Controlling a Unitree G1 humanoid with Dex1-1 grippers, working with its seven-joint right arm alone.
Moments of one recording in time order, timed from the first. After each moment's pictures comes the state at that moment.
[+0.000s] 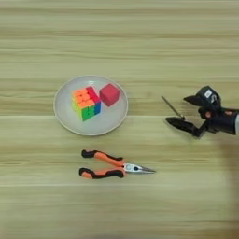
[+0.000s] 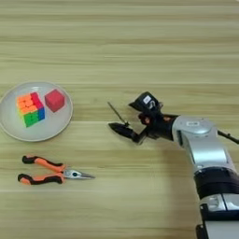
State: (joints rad) arm -0.33 -0.58 0.00 0.47 0.10 0.17 0.96
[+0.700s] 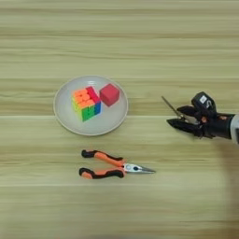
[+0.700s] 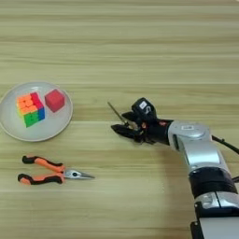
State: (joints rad) arm -0.35 -0.55 0.01 0.56 0.09 0.14 0.97
